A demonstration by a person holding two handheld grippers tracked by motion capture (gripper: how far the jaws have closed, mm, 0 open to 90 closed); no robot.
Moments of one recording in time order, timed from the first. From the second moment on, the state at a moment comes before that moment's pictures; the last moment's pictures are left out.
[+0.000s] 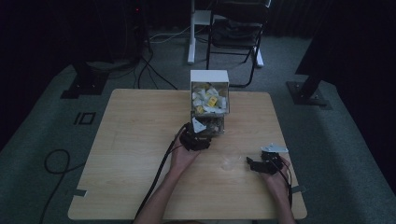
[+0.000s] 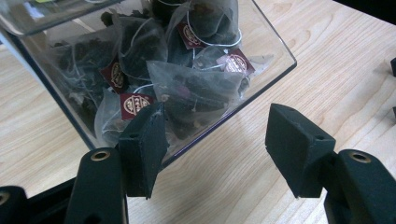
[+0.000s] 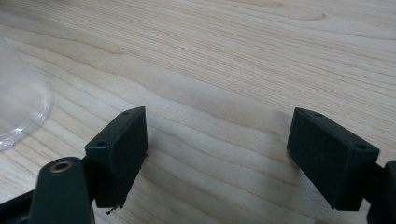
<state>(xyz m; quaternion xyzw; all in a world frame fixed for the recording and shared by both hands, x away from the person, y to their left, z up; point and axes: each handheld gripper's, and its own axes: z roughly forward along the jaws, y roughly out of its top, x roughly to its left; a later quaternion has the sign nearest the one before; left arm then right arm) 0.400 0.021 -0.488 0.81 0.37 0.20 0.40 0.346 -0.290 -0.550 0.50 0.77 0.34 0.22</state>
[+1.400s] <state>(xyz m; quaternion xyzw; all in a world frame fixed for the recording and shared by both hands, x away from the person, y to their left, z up) 0.379 0.022 -0.479 0.80 0.36 0.20 0.43 0.346 -0.290 -0.550 0.50 0.77 0.34 0.22</state>
